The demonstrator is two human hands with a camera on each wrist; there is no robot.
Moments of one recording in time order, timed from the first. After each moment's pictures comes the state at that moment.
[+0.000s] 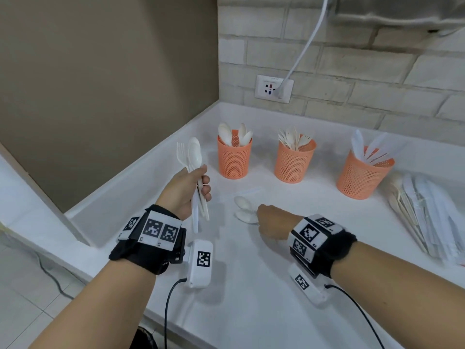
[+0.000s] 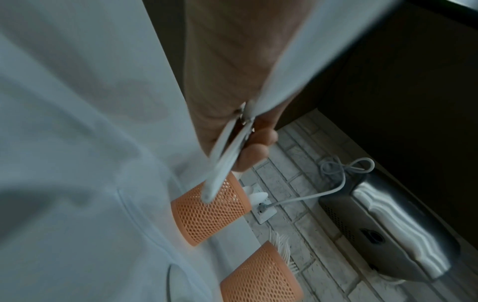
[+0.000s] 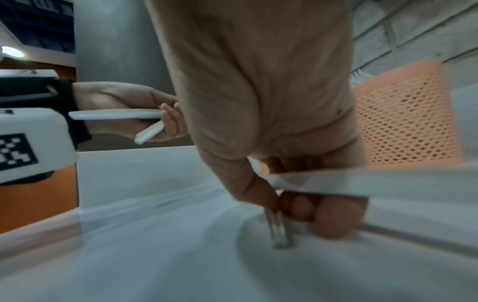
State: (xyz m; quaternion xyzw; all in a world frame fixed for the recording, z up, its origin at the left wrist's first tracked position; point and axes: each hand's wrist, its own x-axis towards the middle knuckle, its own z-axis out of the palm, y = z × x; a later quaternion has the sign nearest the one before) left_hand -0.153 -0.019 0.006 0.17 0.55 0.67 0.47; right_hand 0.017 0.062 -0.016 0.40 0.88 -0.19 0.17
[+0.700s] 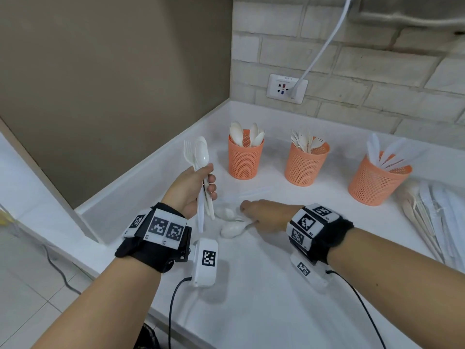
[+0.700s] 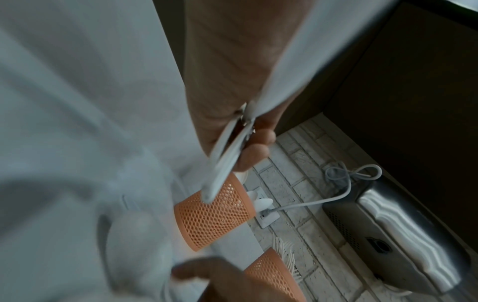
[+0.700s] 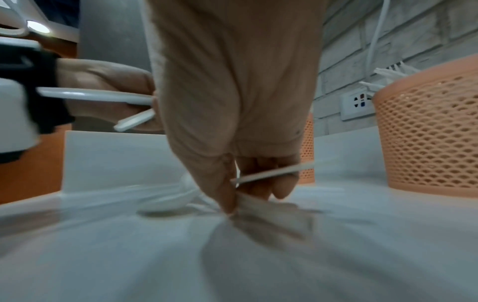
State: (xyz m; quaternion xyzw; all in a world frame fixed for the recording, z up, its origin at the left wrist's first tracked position) left_hand -0.166 -0.018 0.002 0.16 0.55 0.67 0.47; right_hand -0.020 0.081 -0.025 0.25 0.94 -0.14 0.19
